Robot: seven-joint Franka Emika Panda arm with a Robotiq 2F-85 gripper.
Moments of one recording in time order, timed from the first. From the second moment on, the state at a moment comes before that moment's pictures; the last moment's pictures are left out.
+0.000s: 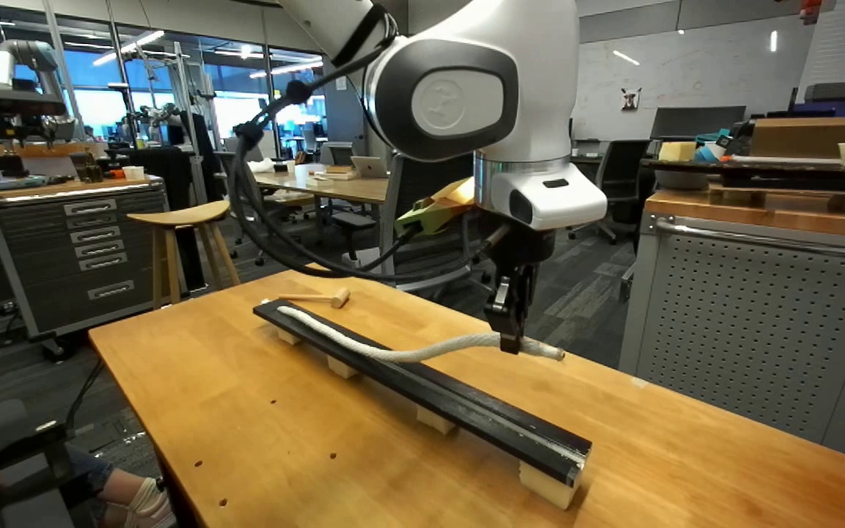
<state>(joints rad) -0.22 0.47 -0.24 -1.91 0.28 2.44 0.69</state>
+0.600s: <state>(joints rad) -0.21 0.63 -0.26 -1.78 0.23 2.44 0.71</state>
